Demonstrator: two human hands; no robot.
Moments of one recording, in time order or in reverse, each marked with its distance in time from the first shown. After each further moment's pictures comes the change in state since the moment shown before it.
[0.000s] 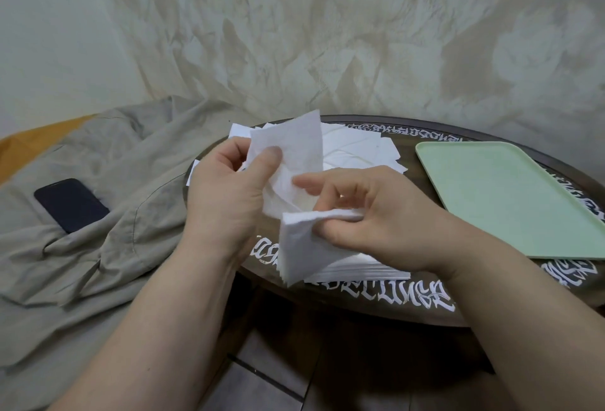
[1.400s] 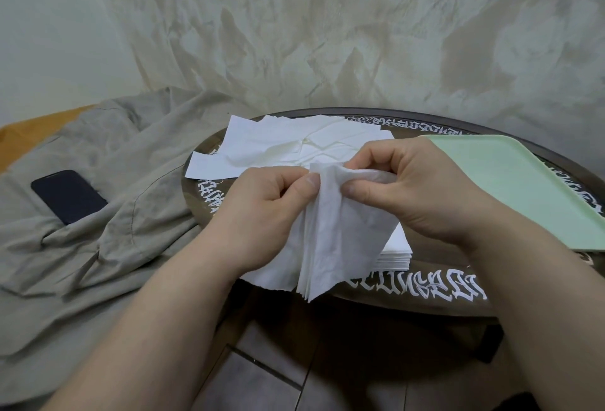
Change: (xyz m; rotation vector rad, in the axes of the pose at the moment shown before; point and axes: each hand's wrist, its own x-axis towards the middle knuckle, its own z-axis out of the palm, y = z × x) left_hand -0.023 0.007 -0.002 0.640 -0.469 0.184; right_hand 0.000 0.012 -0.023 0.007 0.200 0.061
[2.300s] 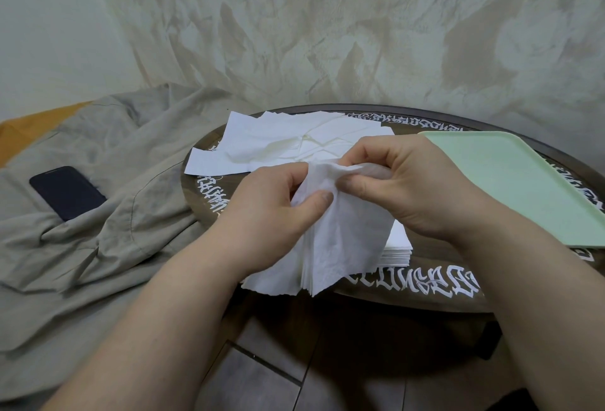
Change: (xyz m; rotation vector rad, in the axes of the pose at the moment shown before) left_hand 0.002 -0.009 0.006 0.043 -0.051 -0.007; right_hand 0.002 0.004 0.005 -0.087 0.029 -0.052
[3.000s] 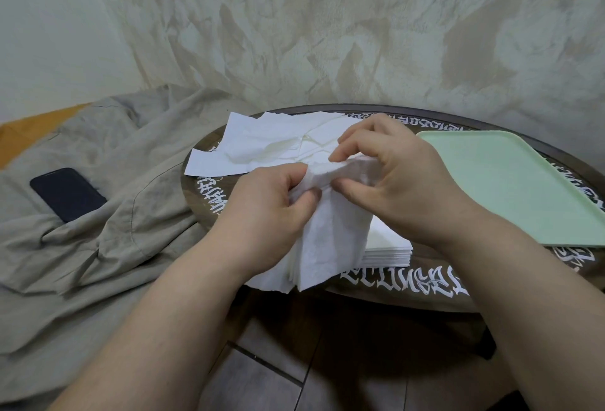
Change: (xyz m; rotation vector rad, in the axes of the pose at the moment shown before) left_hand 0.001 -0.004 0.002 0.096 0.076 -0.003; right_hand 0.005 0.008 0.010 -0.342 0.196 -0.251
